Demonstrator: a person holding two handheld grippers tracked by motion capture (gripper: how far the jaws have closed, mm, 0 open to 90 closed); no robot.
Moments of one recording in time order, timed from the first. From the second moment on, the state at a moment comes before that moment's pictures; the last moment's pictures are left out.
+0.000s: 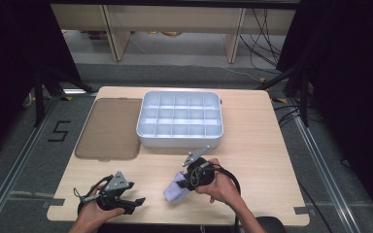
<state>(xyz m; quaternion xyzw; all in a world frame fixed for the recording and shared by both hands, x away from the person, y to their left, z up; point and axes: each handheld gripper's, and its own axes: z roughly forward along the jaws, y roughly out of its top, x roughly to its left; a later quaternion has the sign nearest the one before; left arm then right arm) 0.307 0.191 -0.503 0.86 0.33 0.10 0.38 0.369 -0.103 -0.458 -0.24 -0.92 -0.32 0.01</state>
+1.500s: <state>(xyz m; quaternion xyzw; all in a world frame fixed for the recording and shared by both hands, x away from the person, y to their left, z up) 0.309 0.192 -0.501 0.85 0.34 0.10 0.39 0.399 -0.135 -0.405 -0.28 -0.91 -0.32 -0.06</state>
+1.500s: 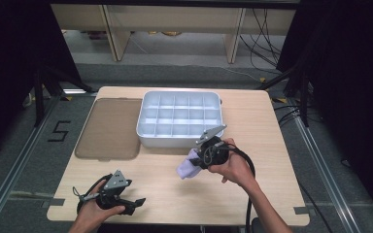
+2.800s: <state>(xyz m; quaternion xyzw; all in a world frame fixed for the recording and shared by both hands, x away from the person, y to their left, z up) 0.309 0.191 -0.502 0.86 0.33 0.10 0.38 0.455 -0.166 -0.346 -0.34 -0.88 -0.31 -0.11</state>
